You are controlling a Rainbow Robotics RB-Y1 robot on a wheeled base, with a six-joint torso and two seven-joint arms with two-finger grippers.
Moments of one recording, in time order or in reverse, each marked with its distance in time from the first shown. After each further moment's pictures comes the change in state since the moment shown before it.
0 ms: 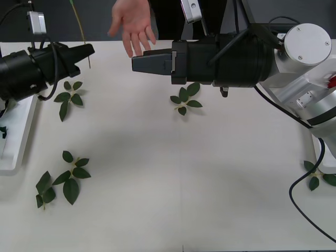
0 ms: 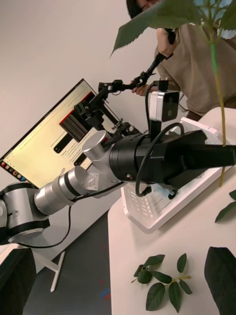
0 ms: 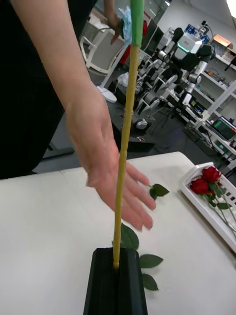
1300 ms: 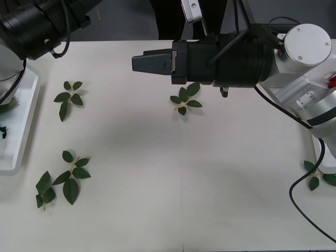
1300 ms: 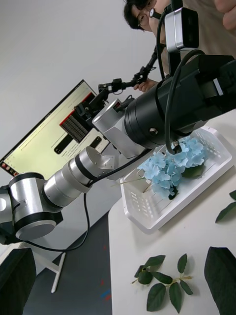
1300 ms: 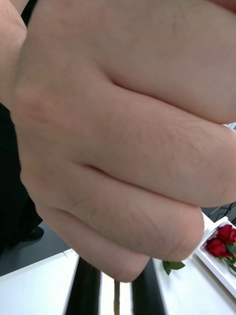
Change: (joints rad) right arm 0.001 0.000 0.000 0.000 -0.003 -0.001 0.000; left arm -0.257 -0.113 0.025 0.188 -0.001 -0.063 -0.040
